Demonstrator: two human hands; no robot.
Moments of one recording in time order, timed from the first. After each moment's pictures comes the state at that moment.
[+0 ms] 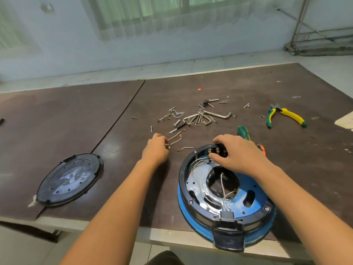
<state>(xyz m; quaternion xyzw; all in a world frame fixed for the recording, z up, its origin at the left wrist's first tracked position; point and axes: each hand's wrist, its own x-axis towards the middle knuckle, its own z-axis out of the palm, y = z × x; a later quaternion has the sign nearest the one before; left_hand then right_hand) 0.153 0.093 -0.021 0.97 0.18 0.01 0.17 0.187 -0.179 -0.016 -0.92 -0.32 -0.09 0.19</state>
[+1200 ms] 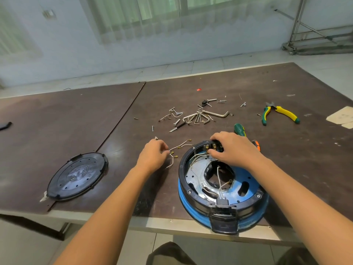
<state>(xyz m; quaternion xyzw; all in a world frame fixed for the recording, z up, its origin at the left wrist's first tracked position) 0.110 0.093 -0.017 0.97 0.14 0.07 0.20 0.181 -0.178 -0.007 -0.92 -0.33 -0.07 0.18</state>
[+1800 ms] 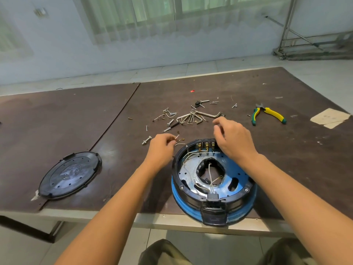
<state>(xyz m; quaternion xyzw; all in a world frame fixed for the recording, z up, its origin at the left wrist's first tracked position) 0.096 0.030 0.016 0.92 0.11 0.14 0.34 0.164 -0.190 0.015 -0.89 -0.24 -0.23 0.30</state>
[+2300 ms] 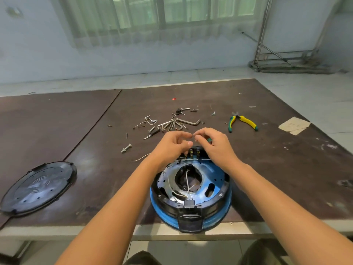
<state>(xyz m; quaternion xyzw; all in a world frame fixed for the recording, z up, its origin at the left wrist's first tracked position) 0.117 -0.039 0.045 0.86 -0.02 0.00 0.51 0.158 -0.213 0.021 -0.83 -0.25 -0.12 0.48</state>
